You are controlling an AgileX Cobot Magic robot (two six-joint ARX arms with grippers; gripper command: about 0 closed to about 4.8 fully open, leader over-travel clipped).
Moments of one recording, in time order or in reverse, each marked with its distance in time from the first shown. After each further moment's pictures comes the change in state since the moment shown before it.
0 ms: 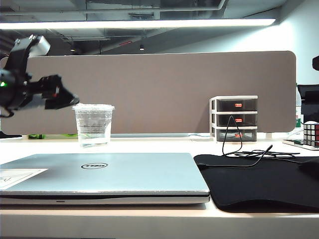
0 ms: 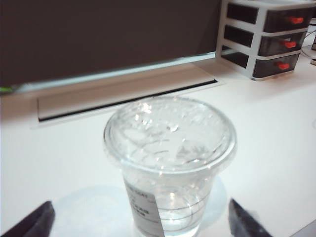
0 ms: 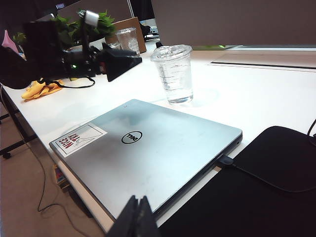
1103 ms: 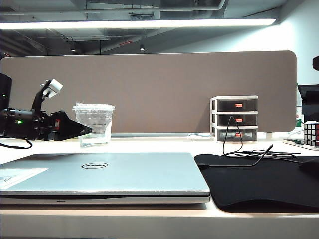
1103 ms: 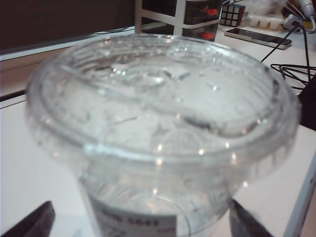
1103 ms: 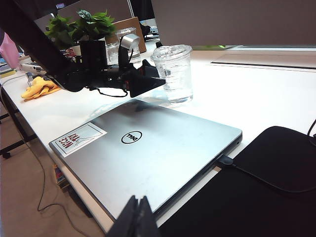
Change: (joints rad) left arm 0.092 0.461 0.411 -0.055 0.501 0.079; right arm 0.000 0.000 0.000 0.000 0.000 -0.002
